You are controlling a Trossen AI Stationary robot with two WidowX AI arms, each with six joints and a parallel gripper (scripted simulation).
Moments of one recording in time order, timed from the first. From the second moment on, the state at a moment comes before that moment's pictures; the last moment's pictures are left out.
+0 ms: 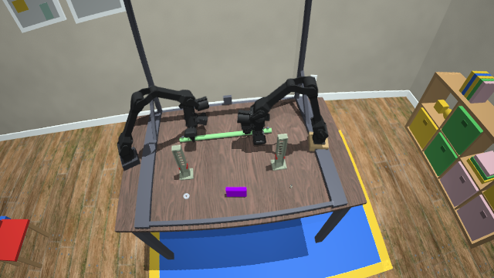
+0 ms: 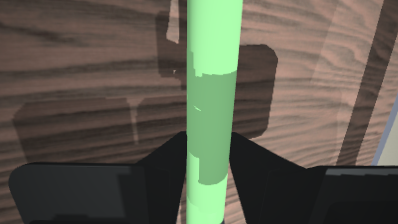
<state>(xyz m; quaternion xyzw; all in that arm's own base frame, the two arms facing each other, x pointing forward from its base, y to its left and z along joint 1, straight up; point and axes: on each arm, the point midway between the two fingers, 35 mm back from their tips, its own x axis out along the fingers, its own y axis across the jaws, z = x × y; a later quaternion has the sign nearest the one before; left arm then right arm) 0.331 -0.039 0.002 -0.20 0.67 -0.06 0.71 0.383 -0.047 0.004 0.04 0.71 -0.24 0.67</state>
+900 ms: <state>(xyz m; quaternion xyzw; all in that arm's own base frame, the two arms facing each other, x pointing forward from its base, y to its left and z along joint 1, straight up) 0.331 -0.039 0.002 -0.20 0.67 -0.06 0.71 0.384 -0.048 0.002 0.04 0.70 -0.24 0.67</state>
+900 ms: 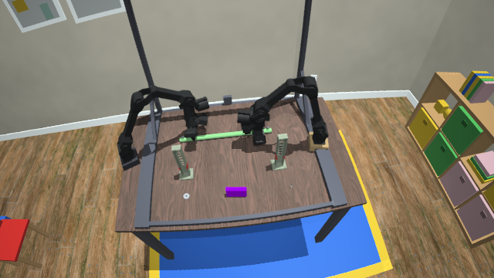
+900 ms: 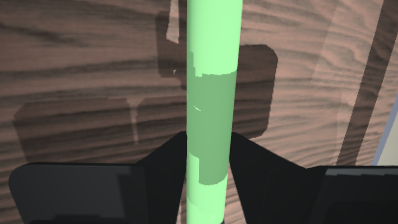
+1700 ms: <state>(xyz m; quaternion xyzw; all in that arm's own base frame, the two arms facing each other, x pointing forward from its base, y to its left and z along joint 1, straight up) 0.330 -0.039 0.006 -0.20 0.68 -0.06 0.71 0.384 -0.048 0.002 0.04 0.70 -0.24 0.67</state>
